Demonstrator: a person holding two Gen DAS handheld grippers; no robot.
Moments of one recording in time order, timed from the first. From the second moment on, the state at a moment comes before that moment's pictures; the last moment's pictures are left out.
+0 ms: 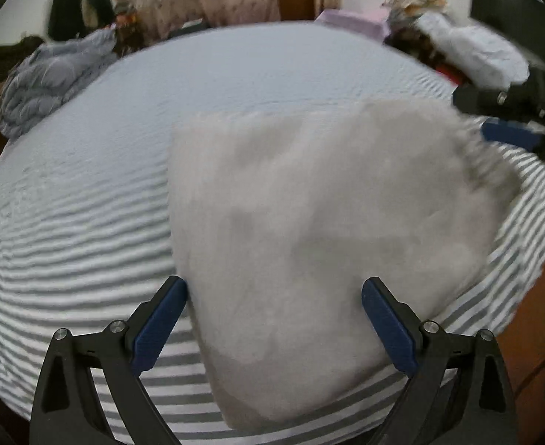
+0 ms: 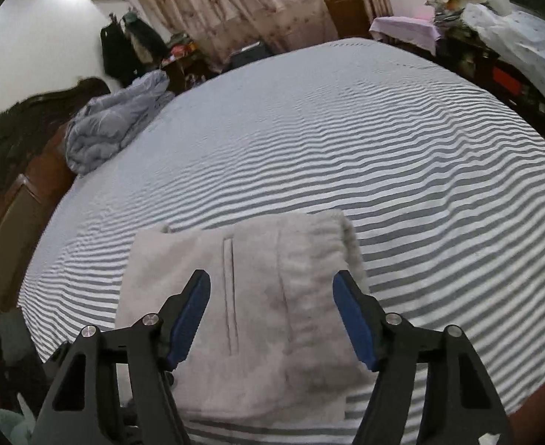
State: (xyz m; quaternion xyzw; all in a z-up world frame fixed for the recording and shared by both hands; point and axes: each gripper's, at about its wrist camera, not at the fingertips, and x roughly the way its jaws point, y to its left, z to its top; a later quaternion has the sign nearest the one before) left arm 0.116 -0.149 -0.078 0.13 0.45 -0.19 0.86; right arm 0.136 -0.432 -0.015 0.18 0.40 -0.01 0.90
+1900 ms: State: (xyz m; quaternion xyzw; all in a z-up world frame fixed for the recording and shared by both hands) left arm 0.140 -0.048 -0.071 -0.11 0.53 -0.24 0.81; right arm 0.071 -0.476 -0.112 0.37 0.47 0.06 0.80
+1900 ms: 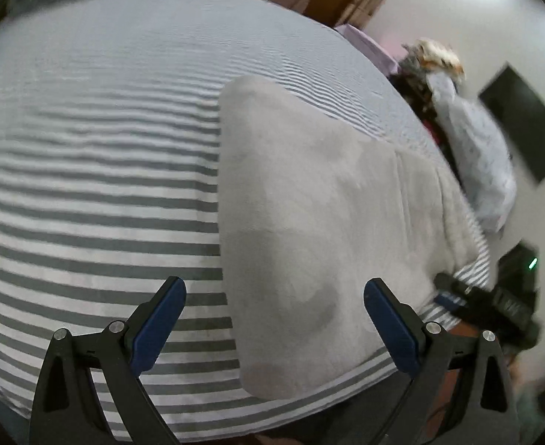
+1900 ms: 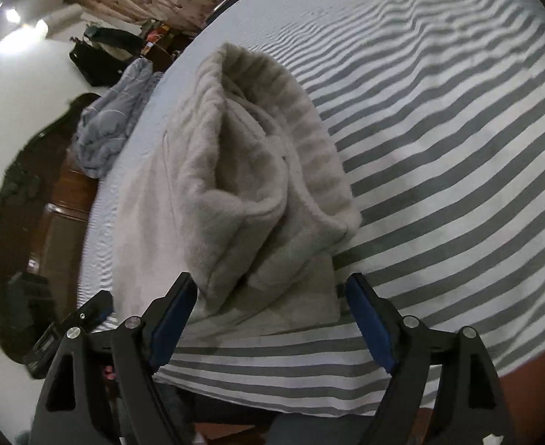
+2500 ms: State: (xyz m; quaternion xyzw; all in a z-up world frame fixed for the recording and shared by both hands) left arm 0.177 -0.057 -0.100 -0.14 0.54 -0.25 0.79; right arm 0.114 -0.496 -0.132 0.41 0.43 0.16 0.79
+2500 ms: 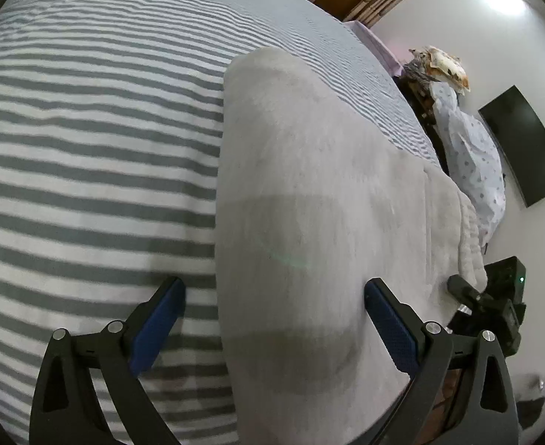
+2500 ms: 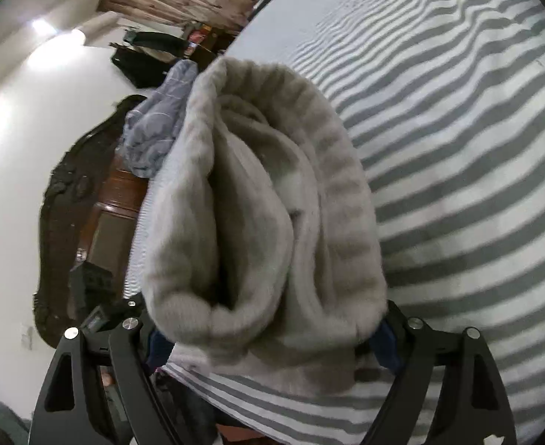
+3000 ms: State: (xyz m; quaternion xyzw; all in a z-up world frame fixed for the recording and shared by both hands) left arm 0.193 -0.089 -0.101 -0.11 0.53 -0.25 0.80; right arm 0.154 -0.490 -0.135 0.39 0.42 0.17 0.80
